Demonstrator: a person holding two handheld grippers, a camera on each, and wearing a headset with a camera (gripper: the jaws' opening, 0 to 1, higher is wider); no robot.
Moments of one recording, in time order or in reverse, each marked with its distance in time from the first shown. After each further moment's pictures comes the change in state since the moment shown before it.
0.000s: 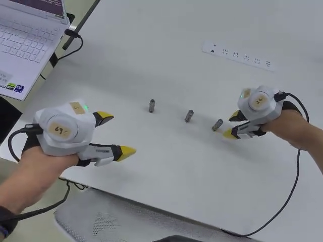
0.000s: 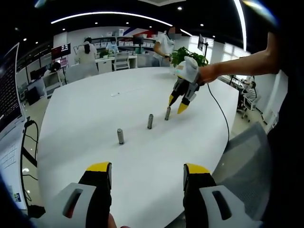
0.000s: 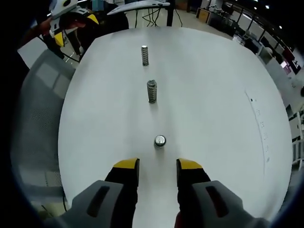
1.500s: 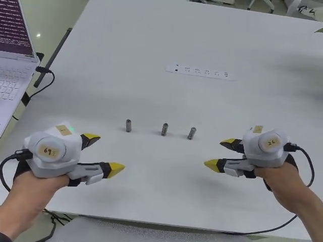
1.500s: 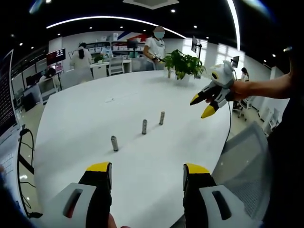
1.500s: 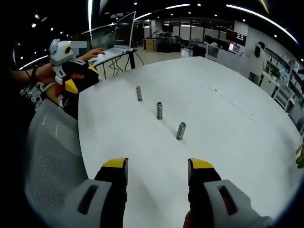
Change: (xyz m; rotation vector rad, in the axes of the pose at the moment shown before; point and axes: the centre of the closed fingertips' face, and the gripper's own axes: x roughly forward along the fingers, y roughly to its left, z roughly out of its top) left arm 0.007 -0.013 0.013 0.037 -0.035 -0.039; right arm -0.071 0.079 -0.013 0.414 -0.375 -0.214
